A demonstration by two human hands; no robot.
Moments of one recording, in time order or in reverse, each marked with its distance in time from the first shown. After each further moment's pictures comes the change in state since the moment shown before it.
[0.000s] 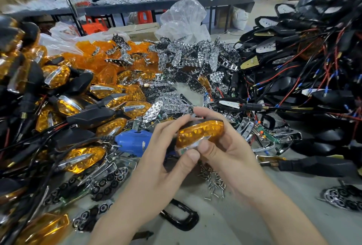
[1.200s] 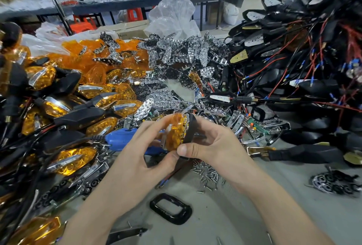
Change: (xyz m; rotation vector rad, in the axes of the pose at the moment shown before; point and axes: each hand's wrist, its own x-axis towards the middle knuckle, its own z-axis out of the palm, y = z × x) left_hand 0.002 -0.005 -0.021 0.132 -0.102 0.010; right_hand 0.005 -0.004 -0.007 -0.240 0.027 0.205
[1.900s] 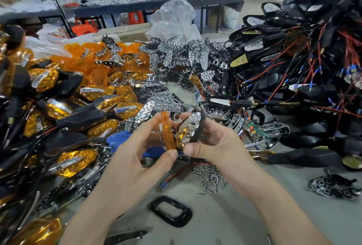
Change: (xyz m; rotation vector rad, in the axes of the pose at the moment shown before) left_hand -0.003 0.006 -0.004 -0.152 0.042 -0.080; right_hand -0.002 -0.008 0.000 0.064 0.024 -0.029
